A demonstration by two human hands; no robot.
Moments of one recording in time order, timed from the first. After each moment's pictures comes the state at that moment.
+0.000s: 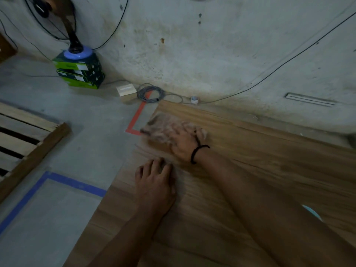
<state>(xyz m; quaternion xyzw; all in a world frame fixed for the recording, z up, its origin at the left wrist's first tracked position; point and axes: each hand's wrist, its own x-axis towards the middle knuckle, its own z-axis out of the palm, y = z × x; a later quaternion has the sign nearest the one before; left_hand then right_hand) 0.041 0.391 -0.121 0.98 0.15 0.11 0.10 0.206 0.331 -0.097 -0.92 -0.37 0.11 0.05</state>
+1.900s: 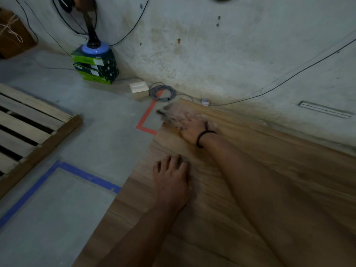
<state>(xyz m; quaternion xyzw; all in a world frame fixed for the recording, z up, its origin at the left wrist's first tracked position) 0.040 0.394 -0.126 0.97 0.15 0.15 0.12 0.241 0.375 -0.097 -0.93 -0.35 0.13 0.01</state>
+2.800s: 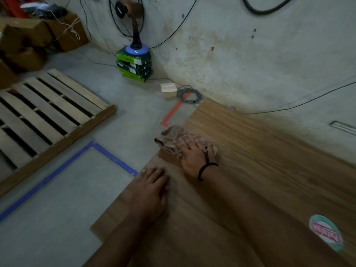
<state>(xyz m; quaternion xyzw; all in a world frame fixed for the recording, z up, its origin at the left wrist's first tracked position) -0.105 0.426 -0.125 0.96 0.22 0.09 0.18 0.091 0.349 -0.096 -0.90 -0.42 0.12 0.01</state>
